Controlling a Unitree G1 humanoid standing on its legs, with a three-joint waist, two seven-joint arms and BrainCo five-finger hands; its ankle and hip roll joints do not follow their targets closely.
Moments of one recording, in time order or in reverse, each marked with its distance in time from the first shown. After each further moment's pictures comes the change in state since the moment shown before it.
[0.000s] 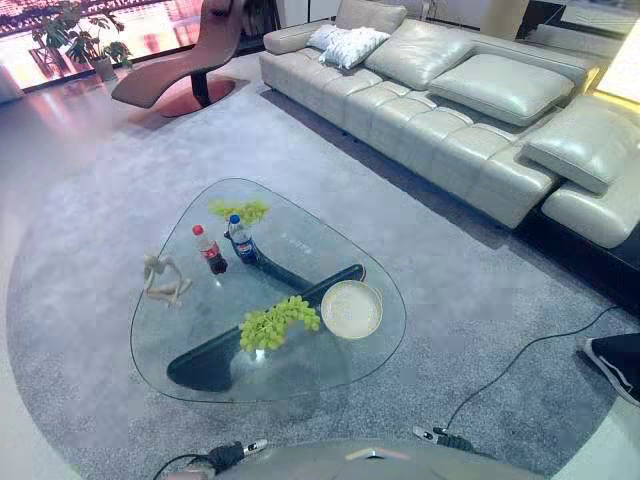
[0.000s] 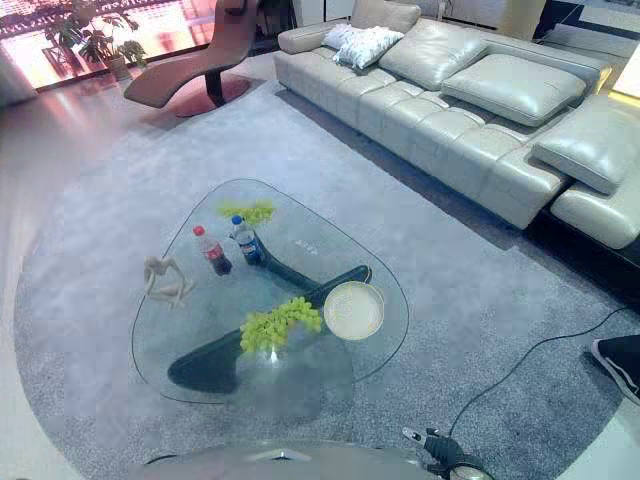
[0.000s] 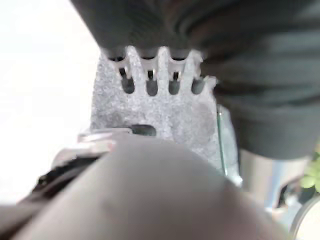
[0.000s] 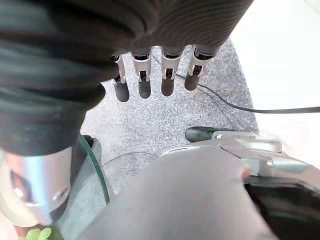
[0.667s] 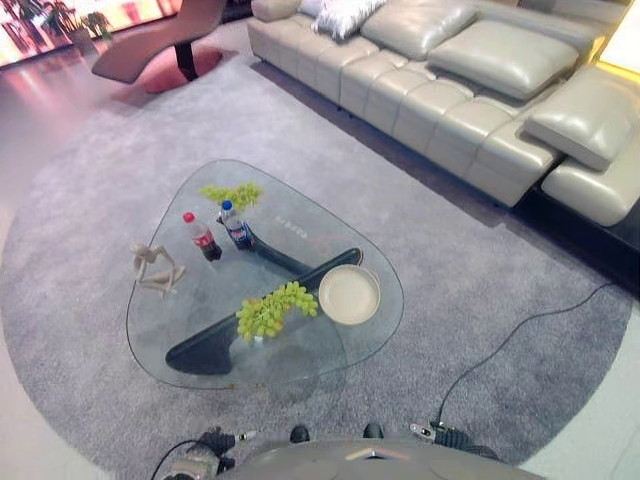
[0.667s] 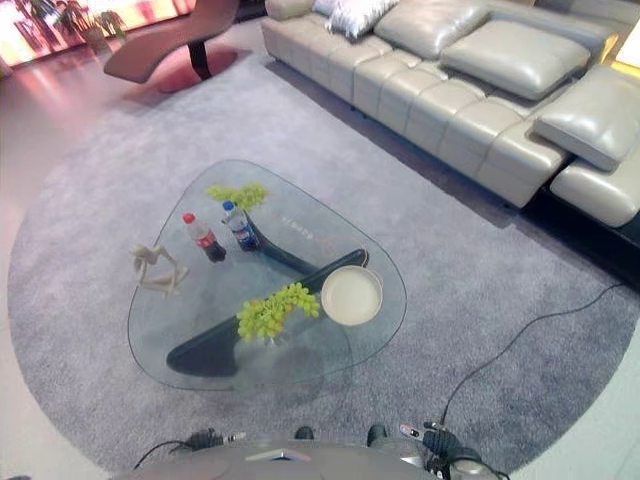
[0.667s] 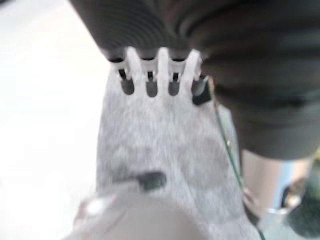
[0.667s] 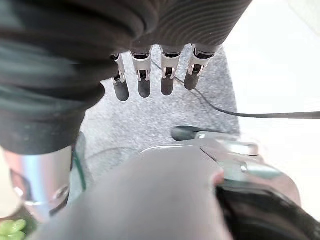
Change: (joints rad) left arm -0.105 0.004 -0.027 -0.005 0.116 -0.053 0.292; right arm -0.059 -0.029 0.073 -0.029 -0.003 -0.003 0.000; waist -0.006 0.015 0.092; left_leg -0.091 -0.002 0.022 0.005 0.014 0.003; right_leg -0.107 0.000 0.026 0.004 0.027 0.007
